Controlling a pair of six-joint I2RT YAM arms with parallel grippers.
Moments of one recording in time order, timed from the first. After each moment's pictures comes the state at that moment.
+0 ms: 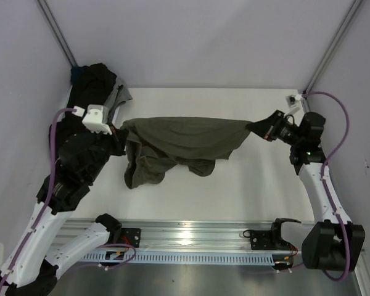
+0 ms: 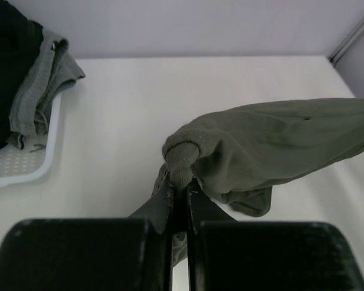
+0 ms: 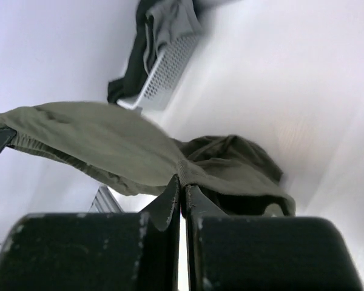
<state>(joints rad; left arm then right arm) -0.54 0.73 1.15 -0.62 -0.28 -0.23 -0.02 1.14 0.85 0.08 -0.84 0.66</state>
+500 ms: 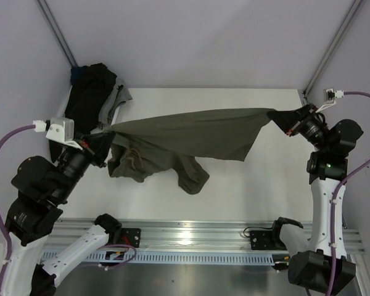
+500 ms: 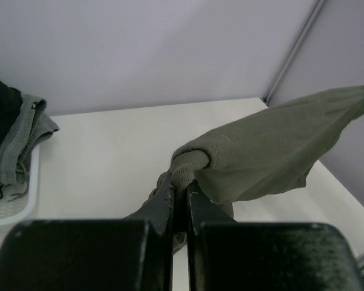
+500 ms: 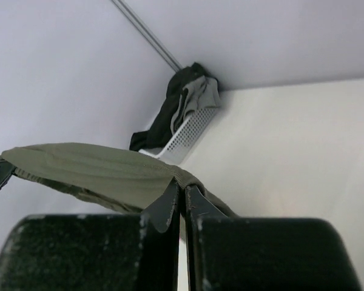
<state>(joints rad) -0.54 0.59 1.29 -0.66 -0.17 -0.21 -0.27 0.92 0.94 0.16 -0.97 0.82</state>
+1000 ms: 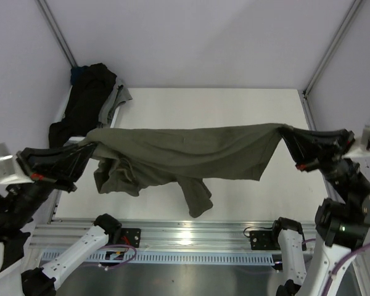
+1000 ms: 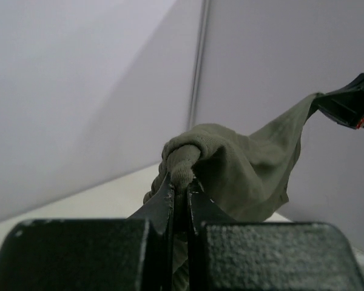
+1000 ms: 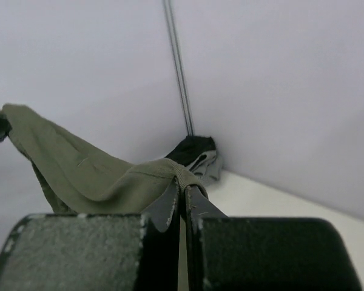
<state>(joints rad) -0.54 0.53 1.49 -0.60 0.17 -0.21 -0.29 0.60 1.24 0.03 -0.93 0.78</state>
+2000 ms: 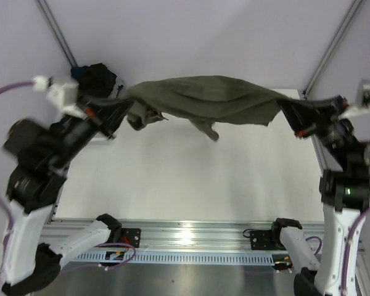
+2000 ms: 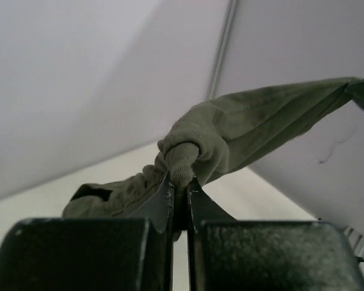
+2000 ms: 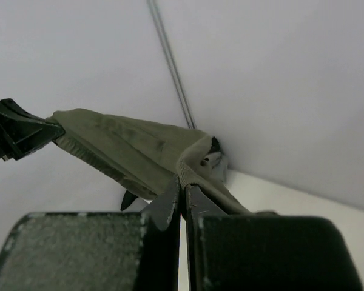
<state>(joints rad) -0.54 0.99 1.67 -0.53 0.14 -0.20 -0.13 0.87 1.34 0.02 -0.79 0.72</state>
